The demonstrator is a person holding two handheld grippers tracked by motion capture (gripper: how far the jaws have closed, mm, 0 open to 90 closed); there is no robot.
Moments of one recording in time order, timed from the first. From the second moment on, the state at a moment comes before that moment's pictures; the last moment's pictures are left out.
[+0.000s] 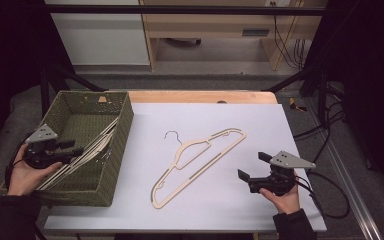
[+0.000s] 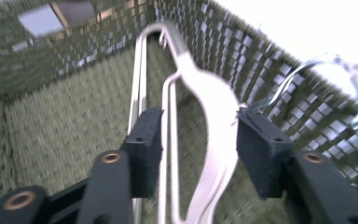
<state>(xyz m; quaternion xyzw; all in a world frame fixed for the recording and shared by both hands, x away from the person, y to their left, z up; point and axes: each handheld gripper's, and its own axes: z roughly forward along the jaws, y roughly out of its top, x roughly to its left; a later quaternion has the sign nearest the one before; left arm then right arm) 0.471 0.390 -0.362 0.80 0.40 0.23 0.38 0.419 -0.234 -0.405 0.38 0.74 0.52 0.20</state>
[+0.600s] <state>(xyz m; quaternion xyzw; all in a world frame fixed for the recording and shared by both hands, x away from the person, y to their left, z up) 0.440 0.307 -0.330 0.75 0.36 0.26 0.50 0.419 -0.233 -0.403 0.38 0.74 0.52 0.21</state>
